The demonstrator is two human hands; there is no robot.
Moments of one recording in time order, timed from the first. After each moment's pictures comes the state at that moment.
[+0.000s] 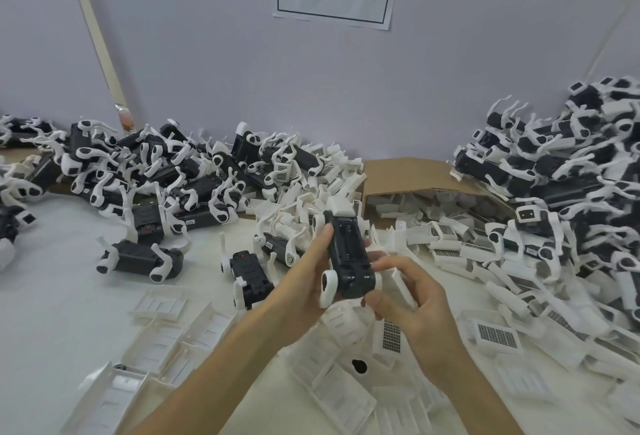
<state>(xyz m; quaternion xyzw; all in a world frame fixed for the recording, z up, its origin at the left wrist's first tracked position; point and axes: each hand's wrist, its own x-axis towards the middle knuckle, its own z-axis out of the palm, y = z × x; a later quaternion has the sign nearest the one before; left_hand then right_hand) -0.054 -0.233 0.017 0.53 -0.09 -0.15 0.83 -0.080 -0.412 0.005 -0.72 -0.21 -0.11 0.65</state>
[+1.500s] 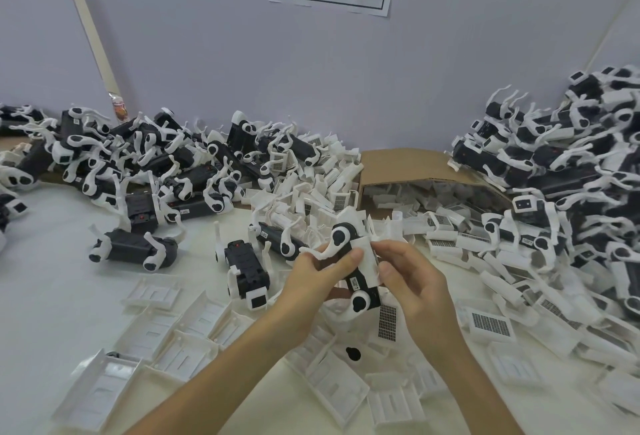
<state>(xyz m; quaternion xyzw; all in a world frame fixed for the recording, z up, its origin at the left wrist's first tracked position) -0.072 -0.256 0.013 0.56 -0.04 -0.05 0.83 -0.070 -0.417 -0.001 -0.71 -0.21 -0.15 0.65</state>
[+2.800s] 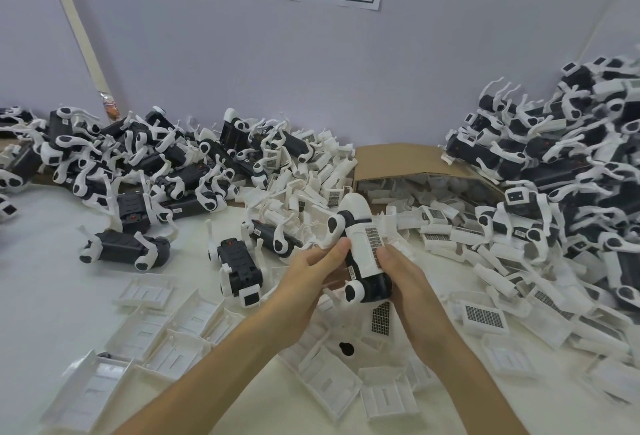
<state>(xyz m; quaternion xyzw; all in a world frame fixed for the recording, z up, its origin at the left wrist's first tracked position) -0.068 -0.254 0.007 0.59 -0.08 -0.10 0.80 -0.073 -0.414 0.004 -0.69 -0.13 0.01 0.71</state>
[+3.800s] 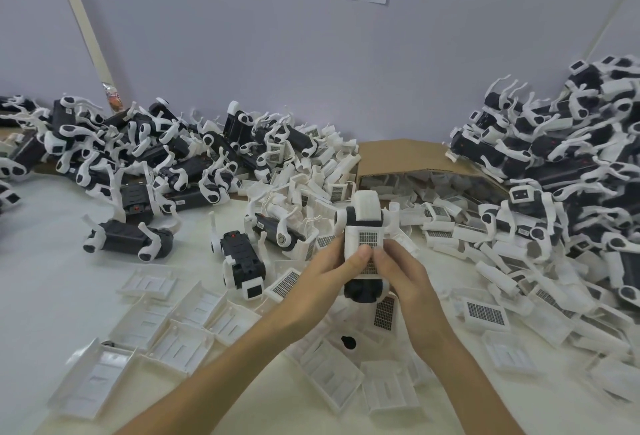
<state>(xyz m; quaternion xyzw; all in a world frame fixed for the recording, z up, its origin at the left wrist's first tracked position) -0.075 -0.259 0.006 0.64 -0.21 -0.05 0.74 -0.077 -0.410 0.006 -0.71 -0.15 -0.05 0.68</state>
